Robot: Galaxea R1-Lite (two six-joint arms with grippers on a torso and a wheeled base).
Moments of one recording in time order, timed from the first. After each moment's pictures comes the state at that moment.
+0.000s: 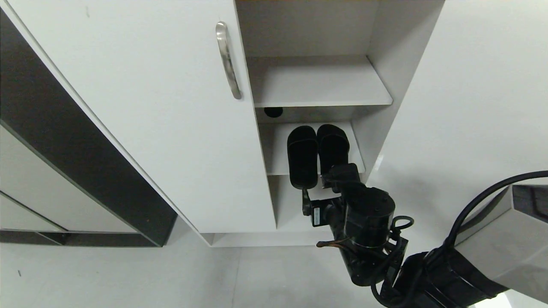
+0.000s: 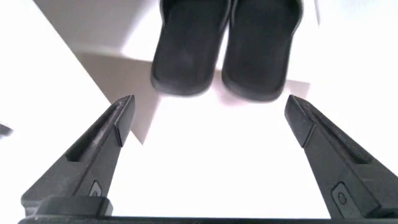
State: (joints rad) left arm 0.00 0.00 0.00 0.00 -0.04 0.04; right arm 0.88 2.09 -0.87 -1.22 -0.72 -0.02
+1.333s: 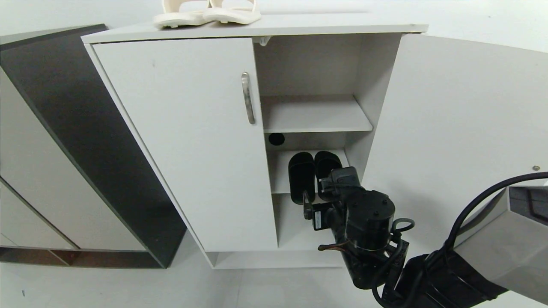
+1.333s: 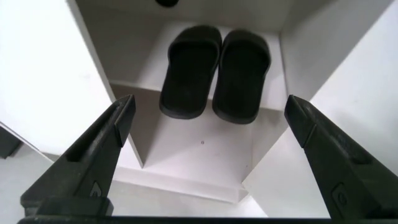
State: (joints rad) left arm 0.00 0.00 0.00 0.00 -0.04 0.04; right arm 0.88 2.09 -0.84 -1.23 -0.72 -0.03
